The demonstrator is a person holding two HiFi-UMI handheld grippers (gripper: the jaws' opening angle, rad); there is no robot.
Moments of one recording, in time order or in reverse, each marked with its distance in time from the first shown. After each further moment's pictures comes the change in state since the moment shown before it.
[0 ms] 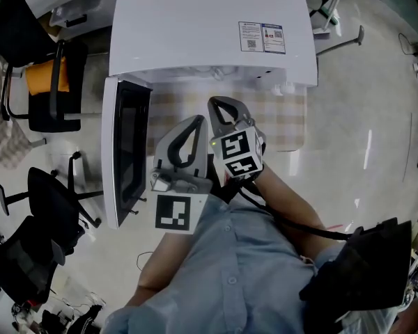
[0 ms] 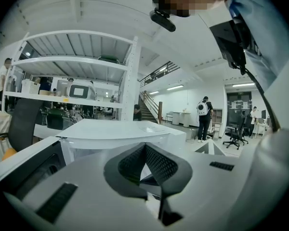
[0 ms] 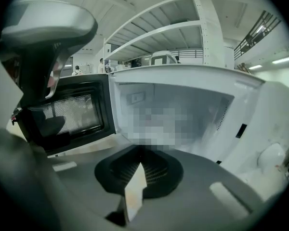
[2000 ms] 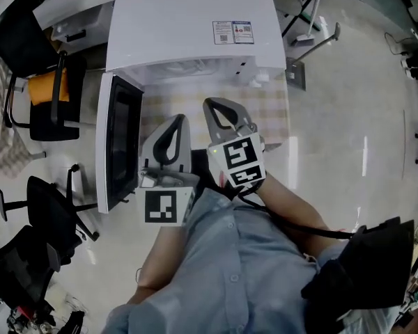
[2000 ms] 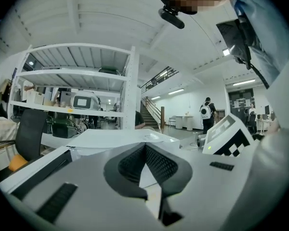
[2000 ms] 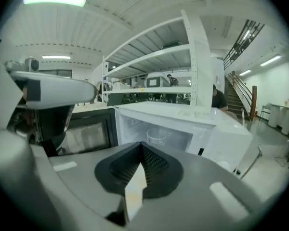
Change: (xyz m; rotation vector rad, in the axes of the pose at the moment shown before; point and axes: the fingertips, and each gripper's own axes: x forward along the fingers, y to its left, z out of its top) left arm -0.042 -0.024 0.017 0.028 -0.061 0.049; right arm -0.095 0.003 0.044 0.041 -0.174 -0.045
